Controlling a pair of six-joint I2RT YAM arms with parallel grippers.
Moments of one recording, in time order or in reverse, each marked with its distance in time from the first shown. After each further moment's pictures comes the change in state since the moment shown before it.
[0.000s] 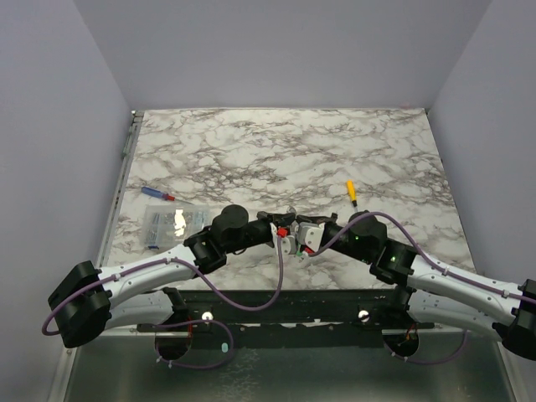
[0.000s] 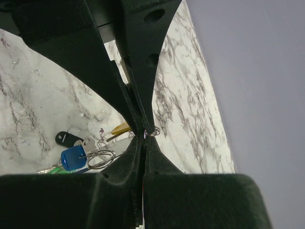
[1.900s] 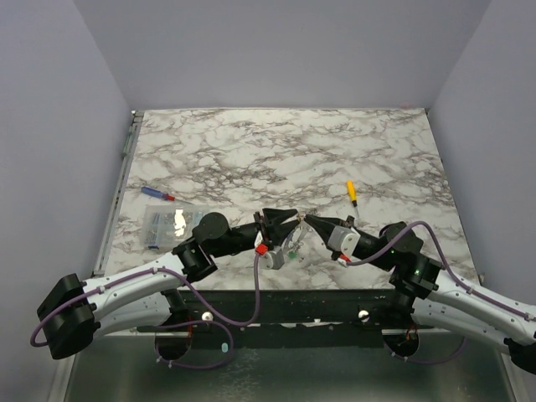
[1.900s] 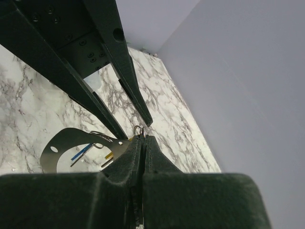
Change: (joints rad) left arm -0.006 -0.126 -0.070 0.187 0.142 0.048; right arm 0.010 -0.253 -0.061 0.099 -0.088 0.124
